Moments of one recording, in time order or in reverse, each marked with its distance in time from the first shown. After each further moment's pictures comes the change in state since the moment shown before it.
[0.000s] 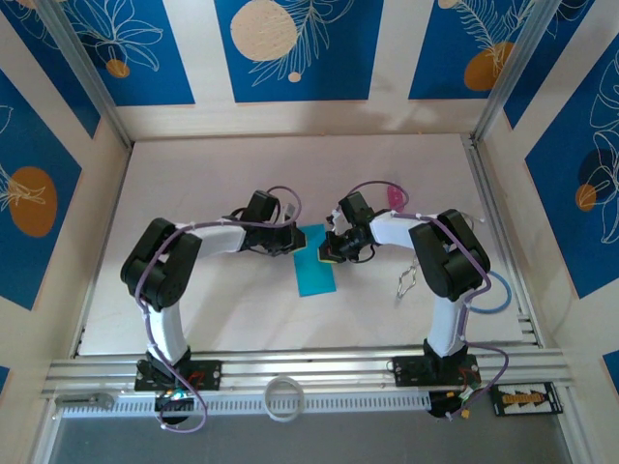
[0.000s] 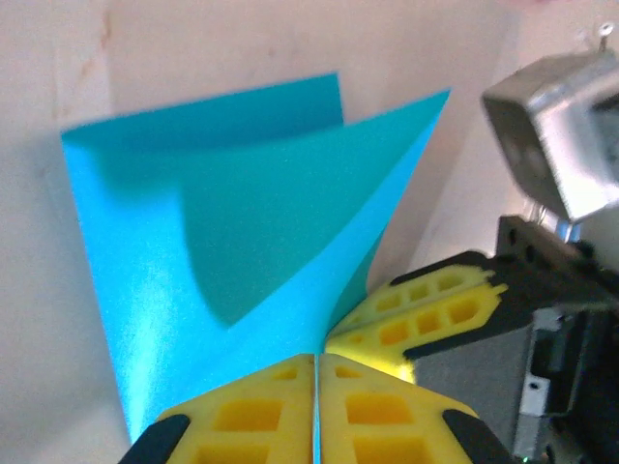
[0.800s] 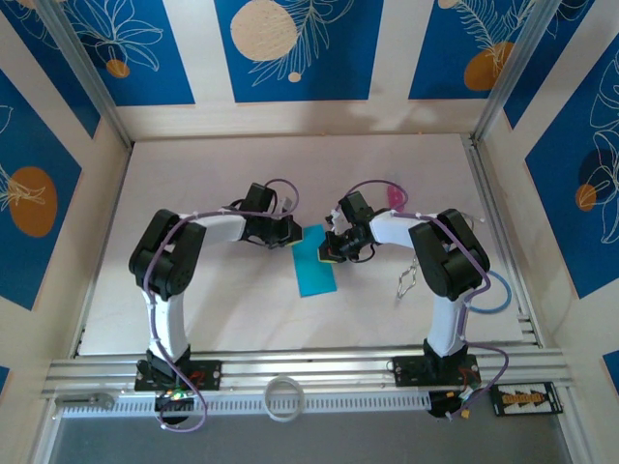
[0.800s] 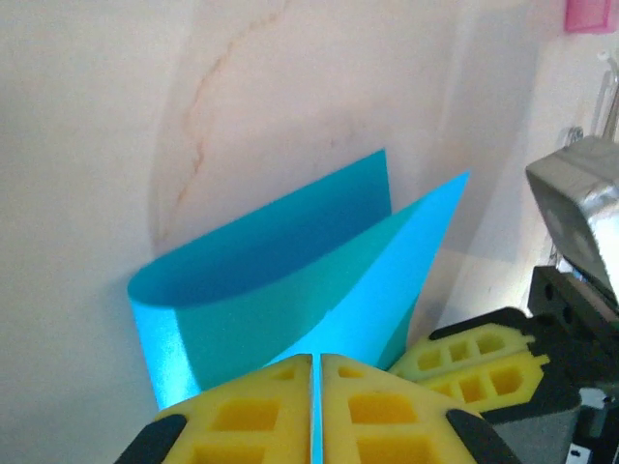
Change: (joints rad) left arm 0.059 0.098 0.114 -0.080 0.030 0.080; right arm -0.002 0.003 0.007 -0.017 -0.002 -0.033
